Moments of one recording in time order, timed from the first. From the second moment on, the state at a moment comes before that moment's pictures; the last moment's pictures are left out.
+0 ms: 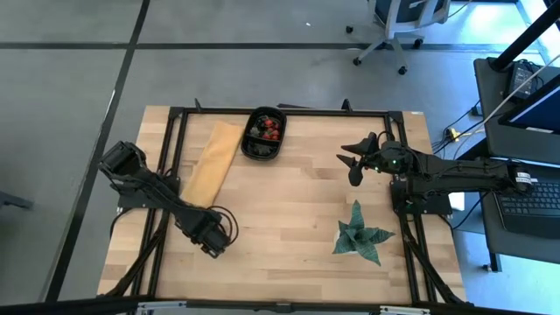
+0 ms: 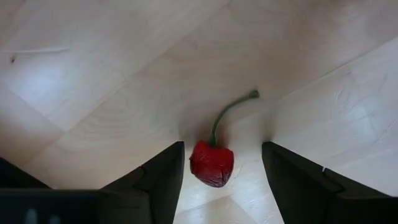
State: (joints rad) left arm -0.62 1.63 0.82 -0.78 0.21 -1.59; right arm -0.19 0.69 0.39 -0.04 0.25 0.18
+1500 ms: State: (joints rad) left arm -0.26 1.29 0.81 -0.15 0.08 -1.13; right arm -0.19 0.69 0.39 -0.04 0.25 0.17
